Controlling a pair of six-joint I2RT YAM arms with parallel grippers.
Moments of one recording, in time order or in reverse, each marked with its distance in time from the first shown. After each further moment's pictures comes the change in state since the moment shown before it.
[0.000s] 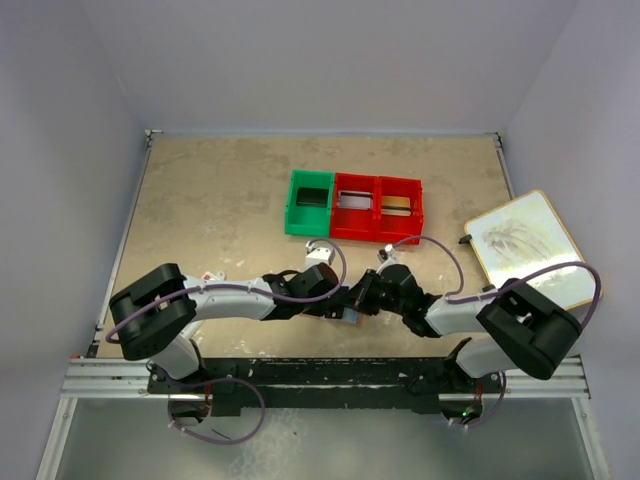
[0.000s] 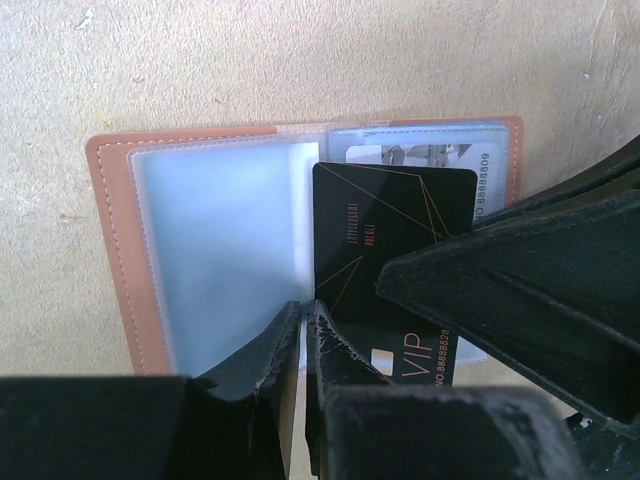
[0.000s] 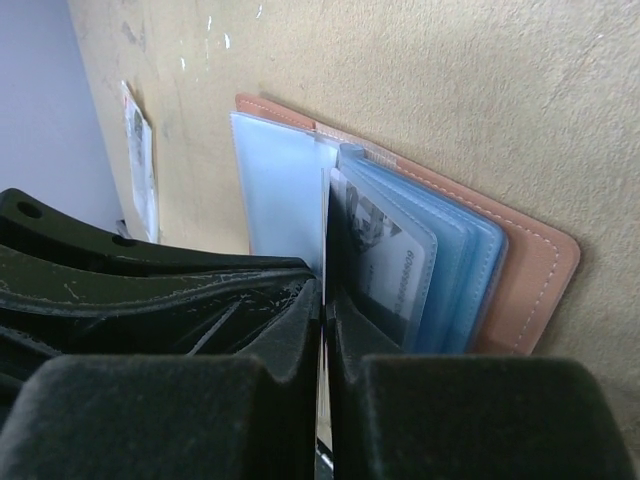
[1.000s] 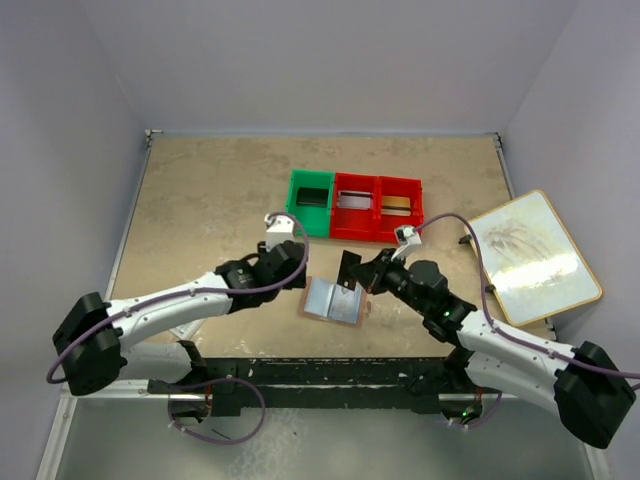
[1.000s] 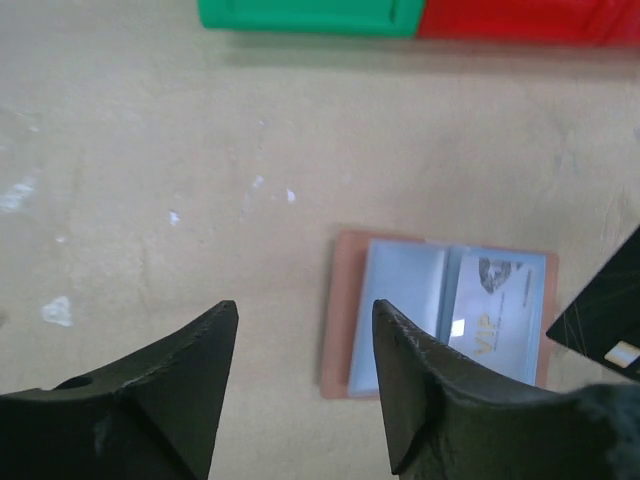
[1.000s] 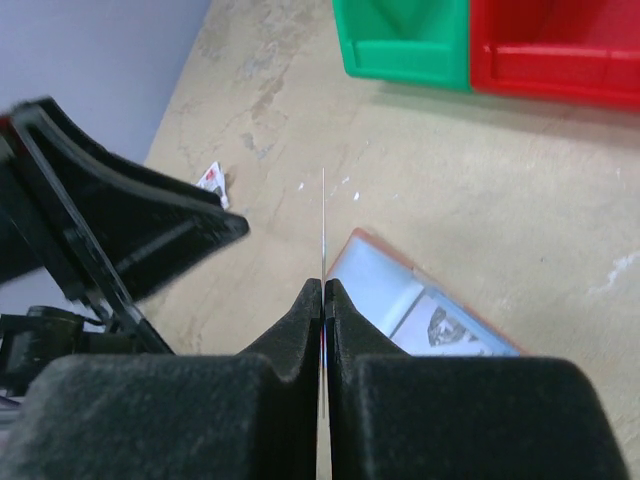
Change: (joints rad) left arm 0.066 -0.304 0.019 -0.241 -0.267 0.058; right arm 0.000 -0.509 0.027 -0.200 0.168 -0.398
